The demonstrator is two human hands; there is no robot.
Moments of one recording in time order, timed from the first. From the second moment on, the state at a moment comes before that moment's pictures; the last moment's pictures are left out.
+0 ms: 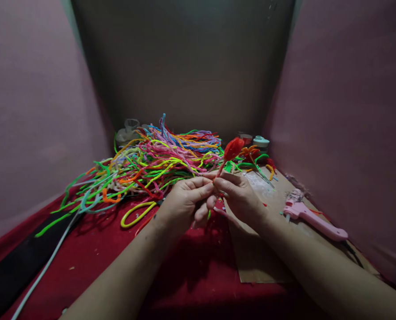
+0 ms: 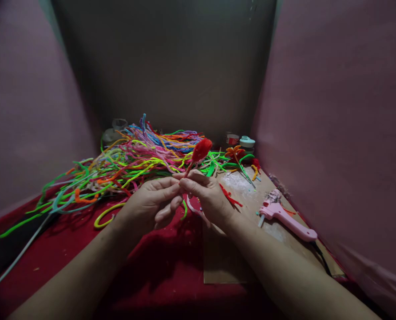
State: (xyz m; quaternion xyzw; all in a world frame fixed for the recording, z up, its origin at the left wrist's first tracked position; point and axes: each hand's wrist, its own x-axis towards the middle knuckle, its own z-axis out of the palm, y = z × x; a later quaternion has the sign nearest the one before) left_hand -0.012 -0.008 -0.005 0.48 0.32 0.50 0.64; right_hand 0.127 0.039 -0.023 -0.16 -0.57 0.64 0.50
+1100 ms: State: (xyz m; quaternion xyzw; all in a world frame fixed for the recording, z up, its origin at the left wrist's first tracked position) left_hand -0.002 -0.008 -0.006 0.57 0.43 0.51 0.48; right_hand 0.125 0.039 -0.021 -0.19 -0.56 0.60 0.54
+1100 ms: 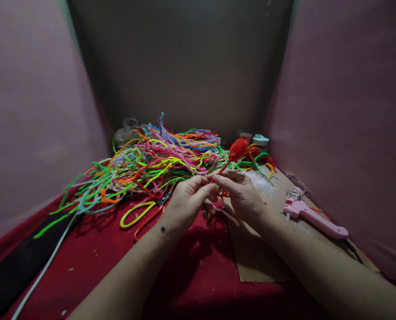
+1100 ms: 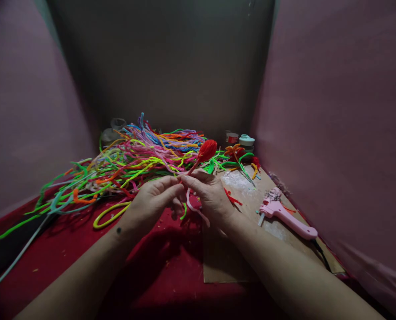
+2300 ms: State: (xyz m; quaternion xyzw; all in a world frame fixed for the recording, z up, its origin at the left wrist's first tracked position) left_hand -0.009 -0.007 -0.005 0.45 0.26 0.48 0.71; right_hand 0.126 0.041 -0.021 -0.12 -0.53 0.68 0.49
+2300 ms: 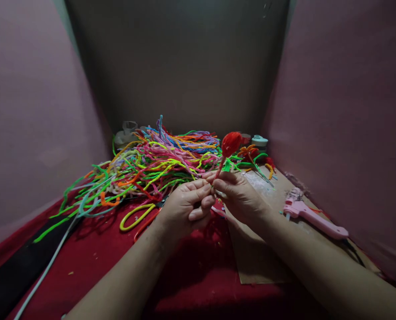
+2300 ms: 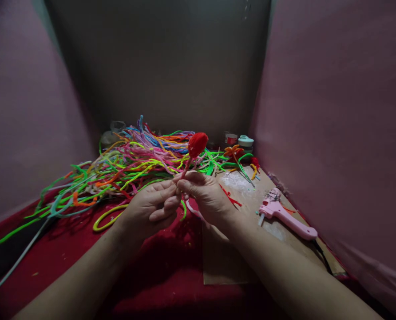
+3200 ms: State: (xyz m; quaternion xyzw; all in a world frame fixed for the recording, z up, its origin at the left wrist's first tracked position) left_hand -0.002 -0.007 -0.007 0.51 0.32 0.51 0.62; right_hand 0.123 0.042 -0.024 -0.13 -0.53 0.69 0.48
